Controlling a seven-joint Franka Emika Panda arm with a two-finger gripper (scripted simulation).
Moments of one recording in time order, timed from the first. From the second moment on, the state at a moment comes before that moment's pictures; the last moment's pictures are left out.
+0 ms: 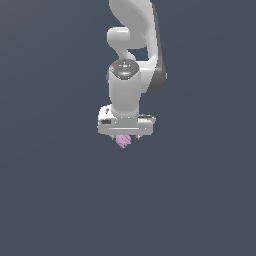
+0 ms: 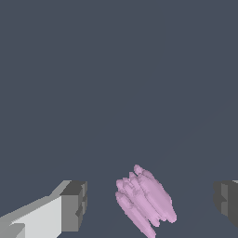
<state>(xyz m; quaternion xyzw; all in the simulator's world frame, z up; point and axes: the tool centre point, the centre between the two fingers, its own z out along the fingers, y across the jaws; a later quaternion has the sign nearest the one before) 0.004 -0.009 0.169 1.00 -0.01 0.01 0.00</state>
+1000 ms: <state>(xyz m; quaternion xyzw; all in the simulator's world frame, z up) 0.006 -0.007 0.175 1.00 -0.02 0.02 -0.01</state>
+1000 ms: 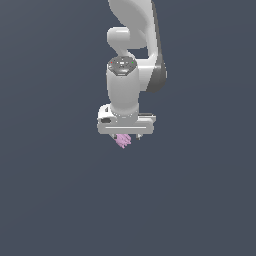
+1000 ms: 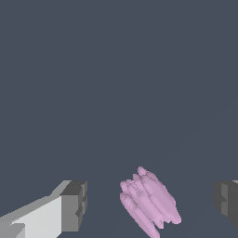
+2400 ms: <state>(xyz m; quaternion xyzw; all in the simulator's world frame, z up) -0.061 -0.027 0.106 0.97 0.25 0.00 0.00</state>
